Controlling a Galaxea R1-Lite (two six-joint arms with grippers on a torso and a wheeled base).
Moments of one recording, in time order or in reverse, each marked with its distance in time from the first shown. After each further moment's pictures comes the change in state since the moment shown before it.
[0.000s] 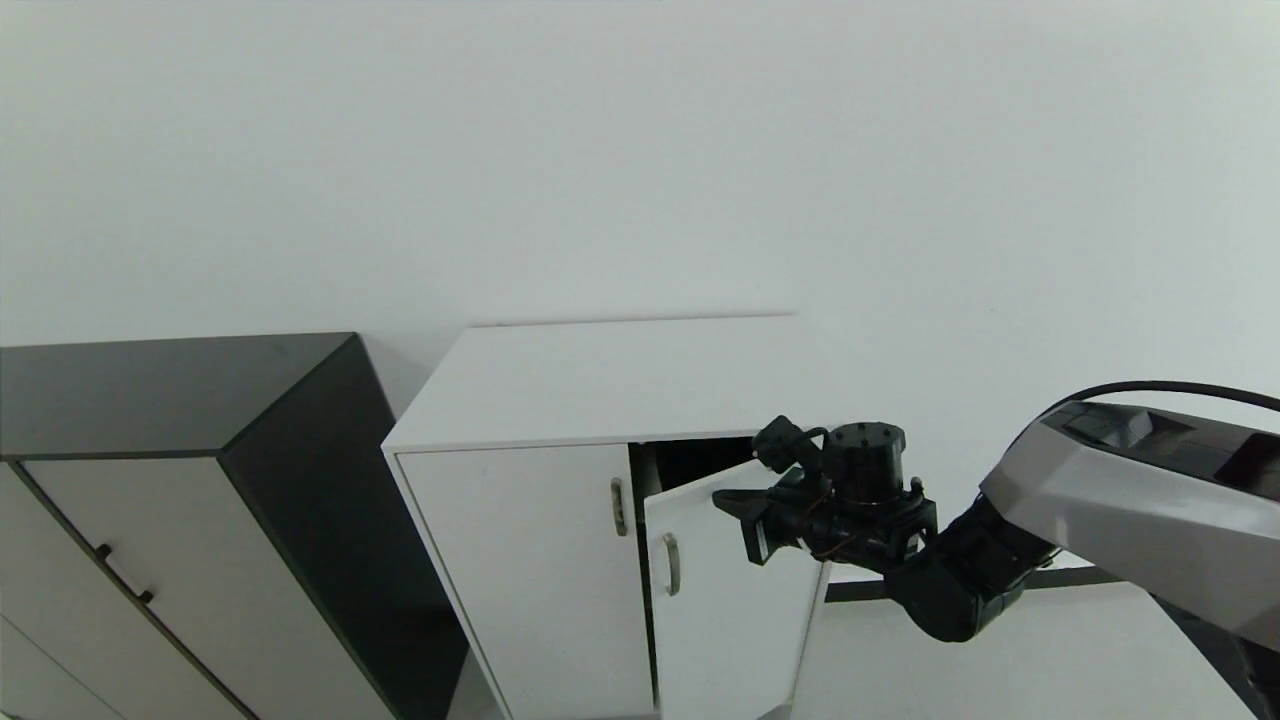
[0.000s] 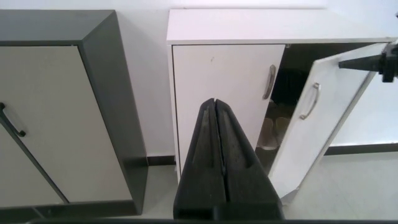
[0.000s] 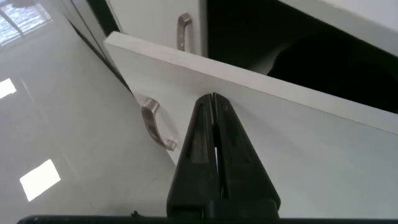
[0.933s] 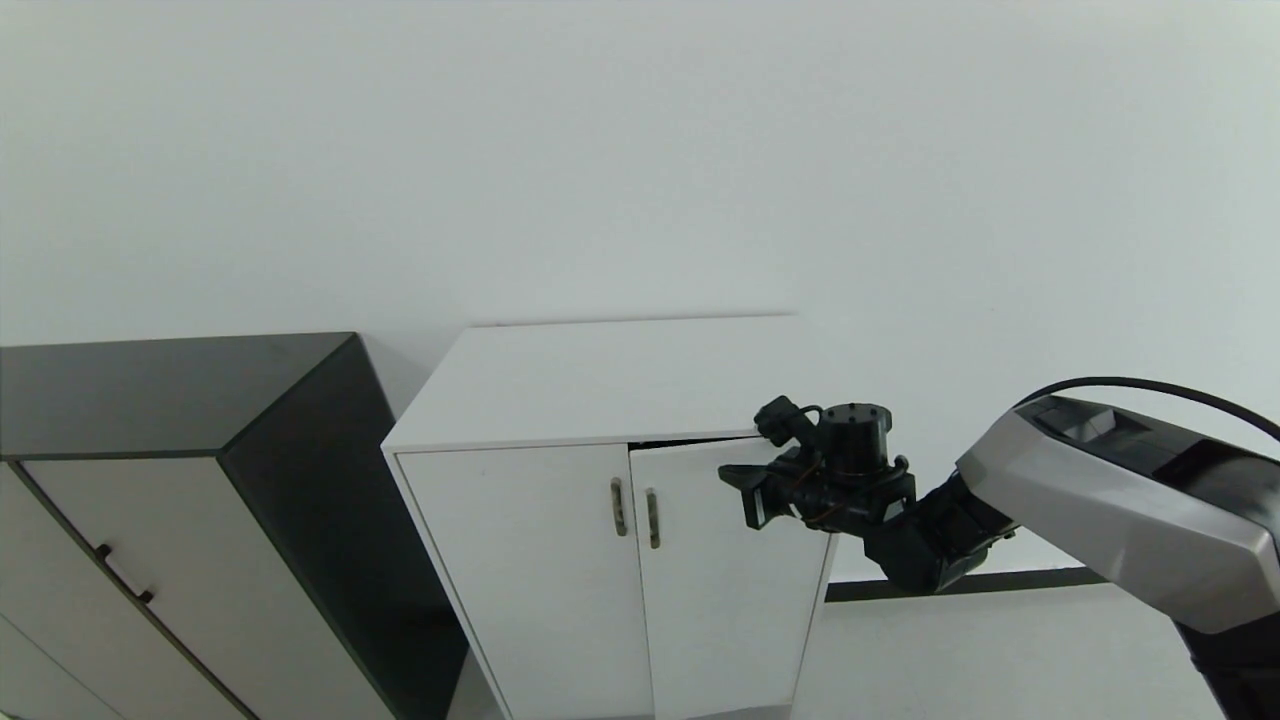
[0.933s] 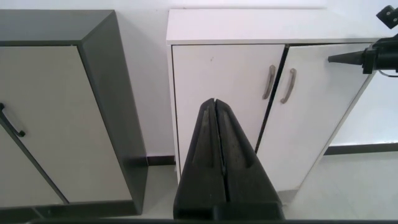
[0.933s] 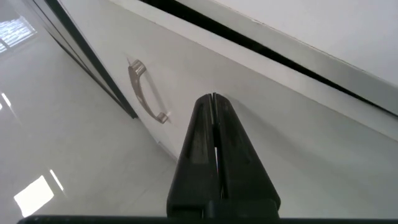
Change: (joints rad) left arm 0.000 0.000 0.000 0.000 -0.001 0.000; right arm -0.060 0.102 -0.209 0.094 0.000 0.019
